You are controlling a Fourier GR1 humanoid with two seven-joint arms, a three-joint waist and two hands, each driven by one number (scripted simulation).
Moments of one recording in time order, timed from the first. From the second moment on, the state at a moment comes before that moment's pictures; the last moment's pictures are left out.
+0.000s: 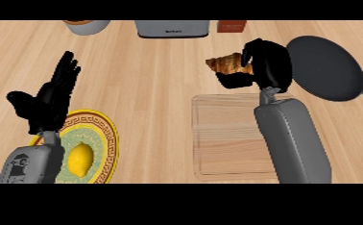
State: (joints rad) left arm -0.21 0.19 0.12 -1.47 0.01 0.06 0.08; right arm -0.57 -0.02 0.00 -1.35 1.20 0.01 0.46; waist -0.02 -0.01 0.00
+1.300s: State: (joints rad) left arm -0.26 0.16 0.08 -1.47 -0.01 0.05 0.09; right arm -0.69 -0.55 -0.54 -0.67 0.91 -0.37 -0.05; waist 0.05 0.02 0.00
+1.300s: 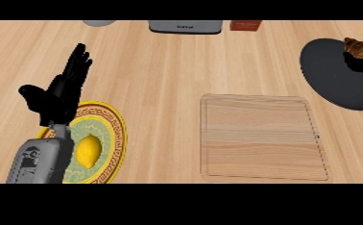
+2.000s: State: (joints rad) left arm -0.29 0.15 0.07 -1.47 -0.02 0.05 0.09; right arm -0.75 -0.63 -0.69 -0.29 0.79 -0.32 -0.23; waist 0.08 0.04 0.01
